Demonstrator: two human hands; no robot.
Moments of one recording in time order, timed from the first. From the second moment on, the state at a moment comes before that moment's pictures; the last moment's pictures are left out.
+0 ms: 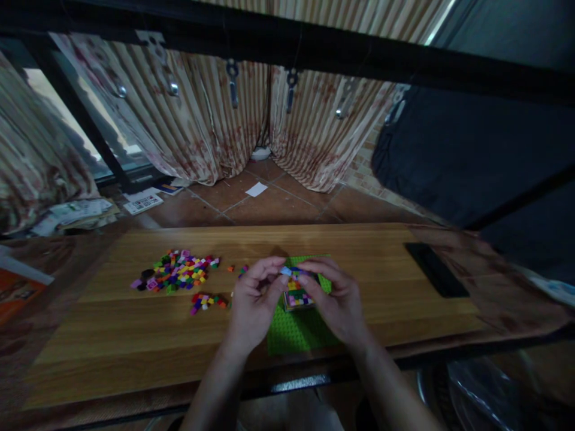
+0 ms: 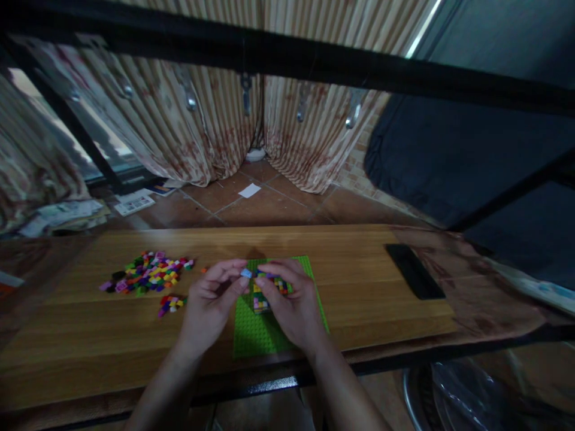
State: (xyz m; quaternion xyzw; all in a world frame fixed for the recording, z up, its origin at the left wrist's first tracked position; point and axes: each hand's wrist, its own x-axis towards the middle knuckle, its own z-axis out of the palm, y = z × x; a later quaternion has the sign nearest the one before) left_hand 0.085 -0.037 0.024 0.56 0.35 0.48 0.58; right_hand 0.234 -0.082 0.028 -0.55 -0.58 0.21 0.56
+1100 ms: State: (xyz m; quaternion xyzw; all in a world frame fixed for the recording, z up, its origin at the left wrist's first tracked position) left_hand 0.106 -0.032 0.000 0.54 0.41 0.44 0.58; right_hand 0.253 -0.068 0.007 -0.59 -0.53 0.28 0.54
